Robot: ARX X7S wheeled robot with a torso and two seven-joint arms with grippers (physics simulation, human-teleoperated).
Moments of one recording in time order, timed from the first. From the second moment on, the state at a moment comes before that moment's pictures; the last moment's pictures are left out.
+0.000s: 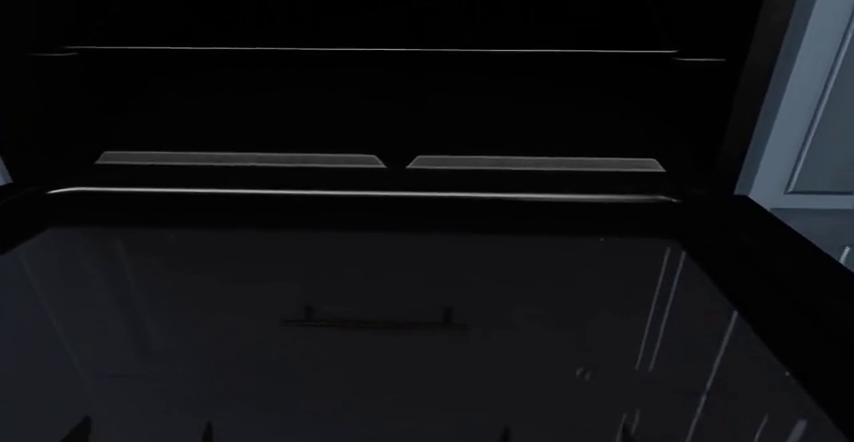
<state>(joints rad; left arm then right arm) -0.02 -0.22 0.27 0.01 -0.17 -0.01 -0.29 -0.01 0.24 -0.29 -0.05 0.11 -0.07 0.32</state>
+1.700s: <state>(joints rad) -0.92 -0.16 0.06 0.66 -0.83 -1.36 -0.69 0.88 0.26 -0.14 -0.86 0.38 1.41 0.37</state>
